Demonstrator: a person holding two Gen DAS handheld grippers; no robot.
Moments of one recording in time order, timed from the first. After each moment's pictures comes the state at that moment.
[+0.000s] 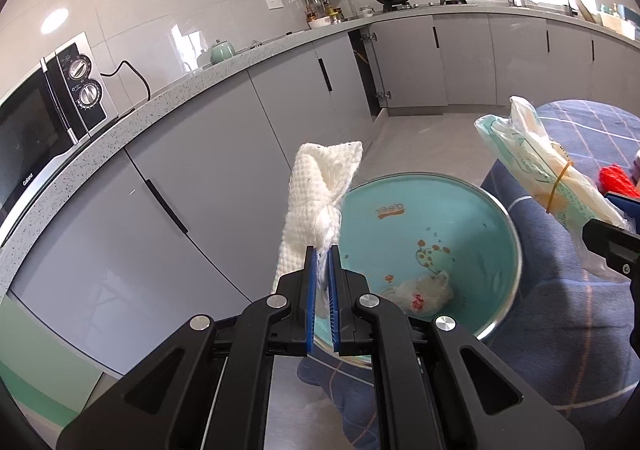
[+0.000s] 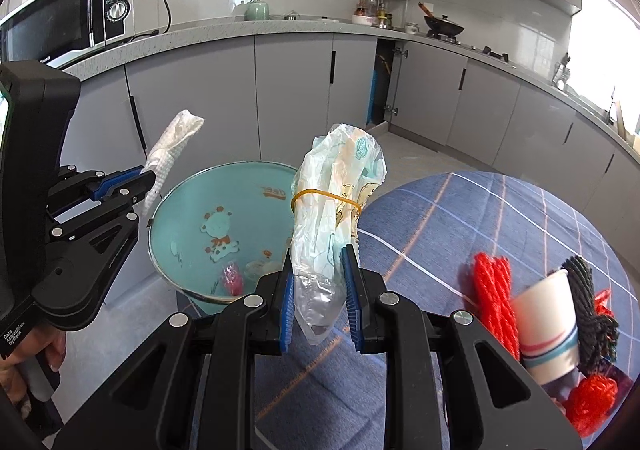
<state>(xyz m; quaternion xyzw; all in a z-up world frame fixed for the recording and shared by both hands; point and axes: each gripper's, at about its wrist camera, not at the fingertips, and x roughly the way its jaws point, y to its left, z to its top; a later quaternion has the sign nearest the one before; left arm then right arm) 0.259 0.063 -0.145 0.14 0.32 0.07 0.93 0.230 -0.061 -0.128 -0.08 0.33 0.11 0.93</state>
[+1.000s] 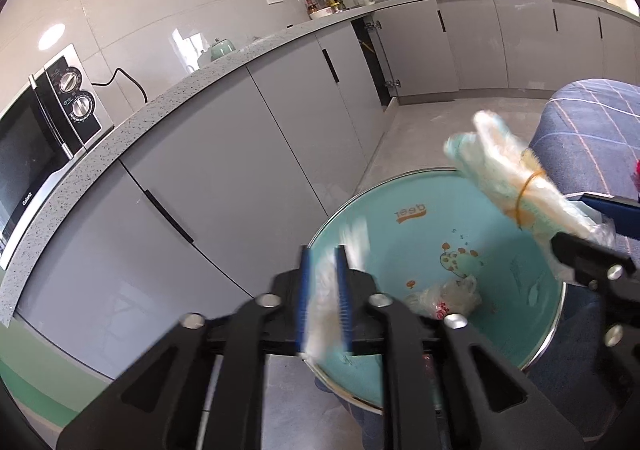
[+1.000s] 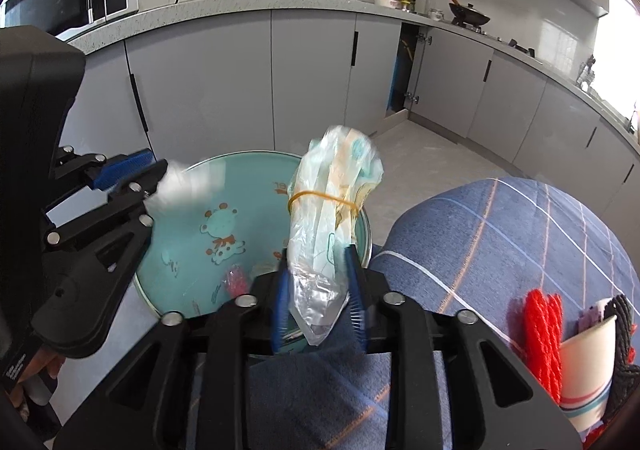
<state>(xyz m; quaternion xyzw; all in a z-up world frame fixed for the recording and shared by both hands) 0.296 0.057 -0.162 0.18 0.33 0.09 0.92 0.281 -0.035 -0.153 -0.10 0.36 0.14 0.92</state>
